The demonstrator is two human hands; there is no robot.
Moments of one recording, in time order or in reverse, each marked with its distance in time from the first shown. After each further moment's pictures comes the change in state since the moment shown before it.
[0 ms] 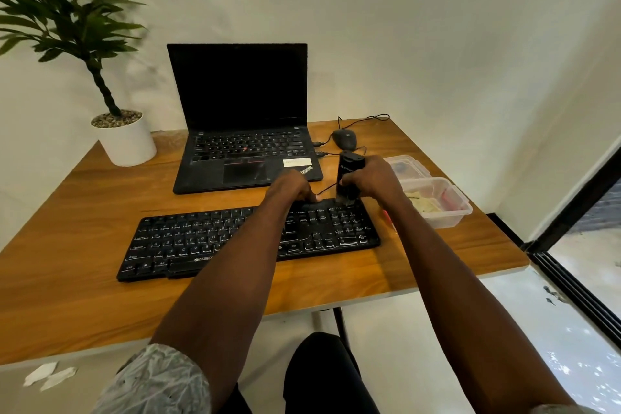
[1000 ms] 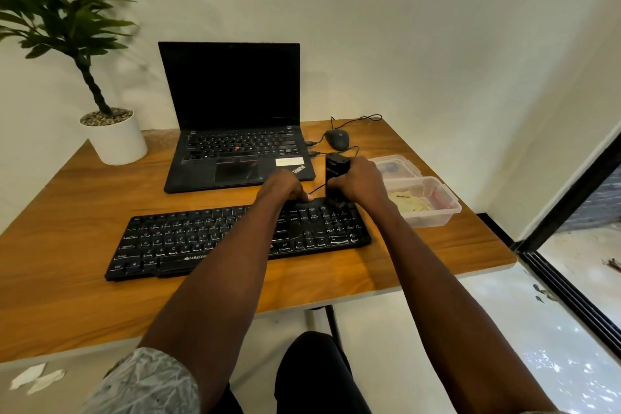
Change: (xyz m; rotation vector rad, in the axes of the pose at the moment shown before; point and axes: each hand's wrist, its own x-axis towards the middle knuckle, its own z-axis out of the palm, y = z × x) left_hand -0.014 0.004 -0.002 -0.003 0.013 -0.029; right_hand -0.009 -0.004 0.008 -0.150 0.070 -0.096
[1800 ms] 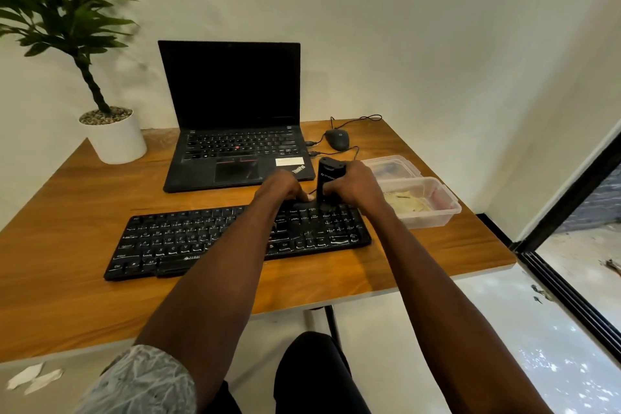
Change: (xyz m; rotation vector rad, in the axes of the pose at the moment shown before) left_hand 0.004 -0.004 0.000 -0.063 -0.003 0.010; right_hand -0.009 -0.007 0.002 0.116 -0.100 0.030
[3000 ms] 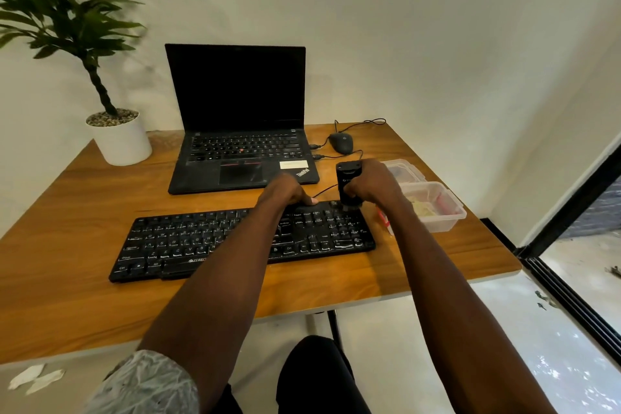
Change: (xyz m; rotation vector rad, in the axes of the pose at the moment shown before) left_hand 0.014 -0.005 0.002 -0.057 -0.026 -0.042; right_hand 0.005 -0.003 -0.023 -0.111 -0.049 0.060
